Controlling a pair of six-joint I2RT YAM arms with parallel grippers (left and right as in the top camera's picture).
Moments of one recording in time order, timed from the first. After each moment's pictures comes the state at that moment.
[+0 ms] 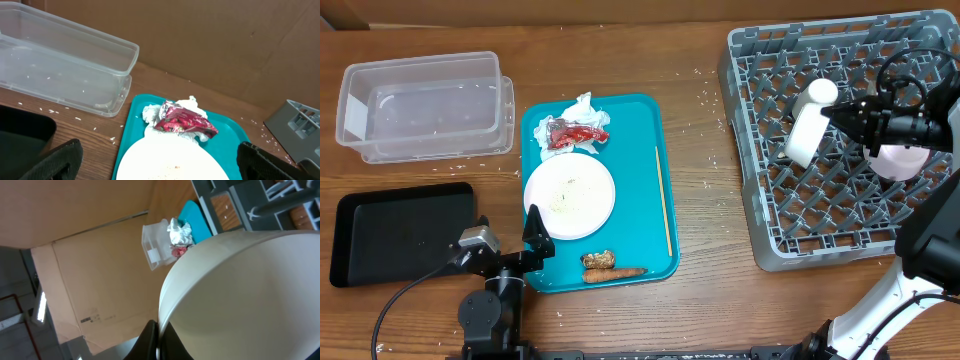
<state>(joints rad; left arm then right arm) 0.05 0.02 0.01 -0.08 -0.02 -0.37 -0.47 2.09 1.78 -1.64 -1.26 -0.17</state>
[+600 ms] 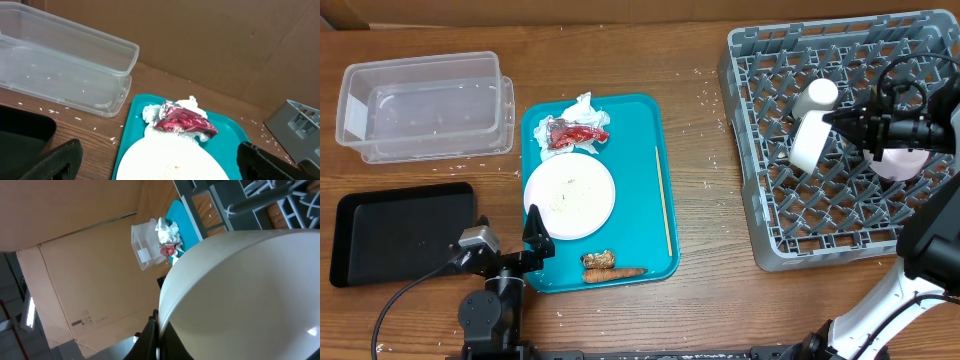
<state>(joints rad) 0.05 0.02 0.01 -0.08 -0.02 -0.37 -0.48 2.09 1.77 -1.64 -1.21 -0.17</state>
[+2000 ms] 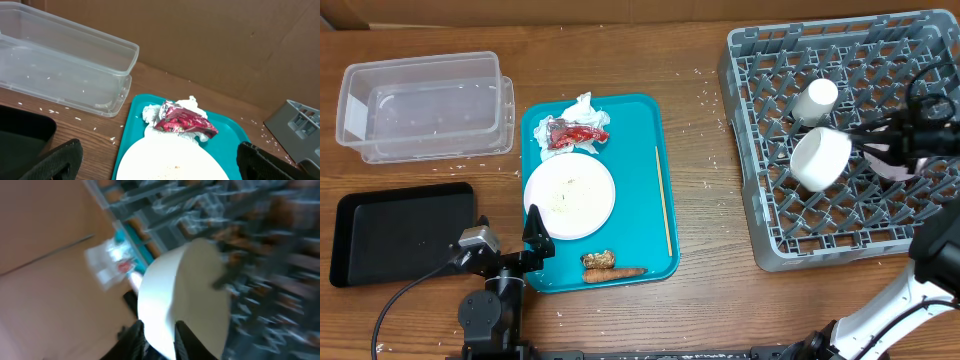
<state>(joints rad) 0.05 0.02 0.01 -0.08 -0.02 -0.37 -0.59 2.09 1.87 -1.64 -0.87 -0.03</state>
